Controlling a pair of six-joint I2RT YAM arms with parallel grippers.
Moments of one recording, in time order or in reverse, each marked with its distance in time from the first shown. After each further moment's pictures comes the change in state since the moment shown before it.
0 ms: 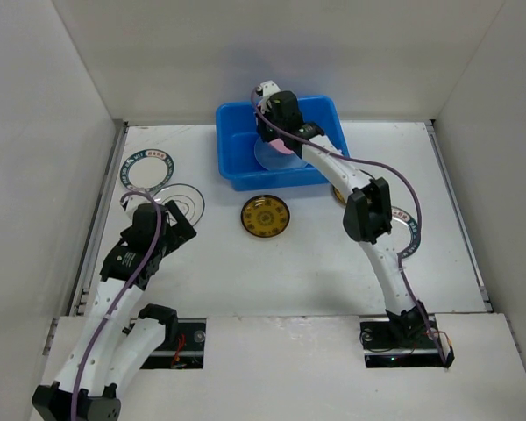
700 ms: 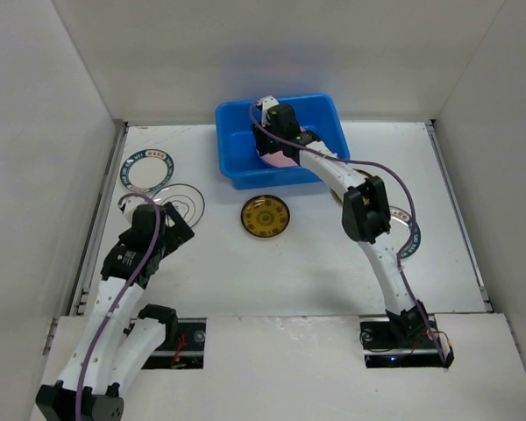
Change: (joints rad) left arm 0.033 -0.001 -0.015 -0.018 0.000 -0.011; right arm 0.000 0.061 -0.060 0.005 0.027 -0.011
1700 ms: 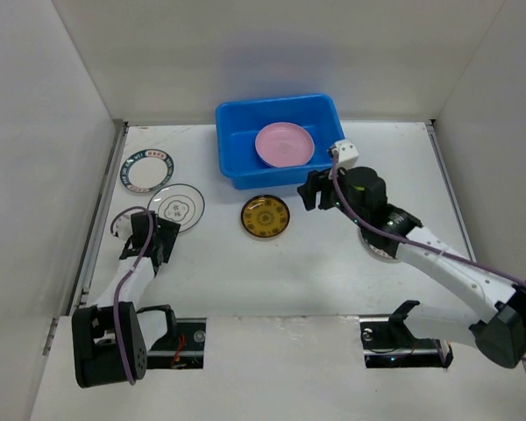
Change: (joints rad) left arm 0.324 0.346 -0.345 0.663 0.197 -0.369; right arm 0.147 -1.332 -1.390 0.292 0.142 0.180
